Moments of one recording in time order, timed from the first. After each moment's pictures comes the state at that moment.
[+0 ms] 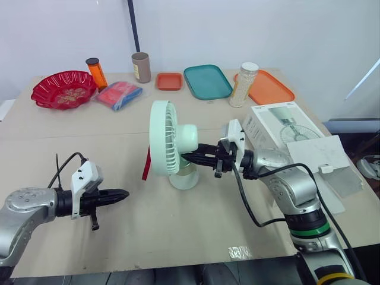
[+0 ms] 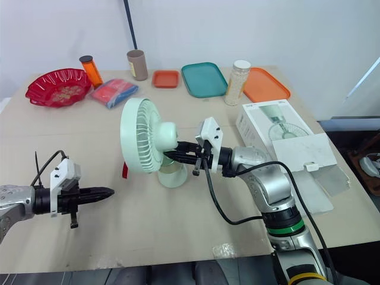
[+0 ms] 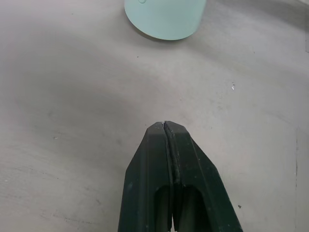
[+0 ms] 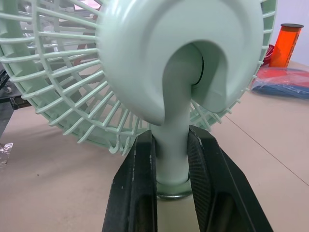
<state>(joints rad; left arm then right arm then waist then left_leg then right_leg) 0.03 0.88 0.19 -0.35 -0.55 0.58 -1.06 -0.54 -0.44 0.15 -0.19 0.47 0.46 0.96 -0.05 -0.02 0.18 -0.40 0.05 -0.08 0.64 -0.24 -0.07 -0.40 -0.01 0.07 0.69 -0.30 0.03</state>
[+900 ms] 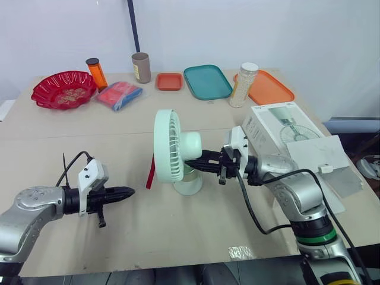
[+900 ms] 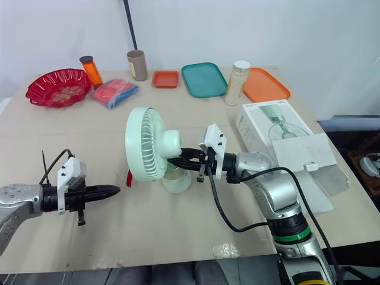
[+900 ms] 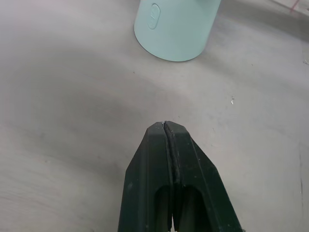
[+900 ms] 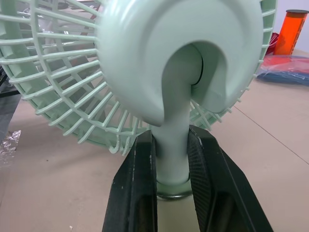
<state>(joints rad) -0.01 0.84 0.15 -0.33 -0.55 0.56 -1.05 -0.48 -0.48 0.14 -0.24 0.47 0.46 0.96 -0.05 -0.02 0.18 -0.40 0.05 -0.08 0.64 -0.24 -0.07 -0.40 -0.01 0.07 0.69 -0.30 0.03</state>
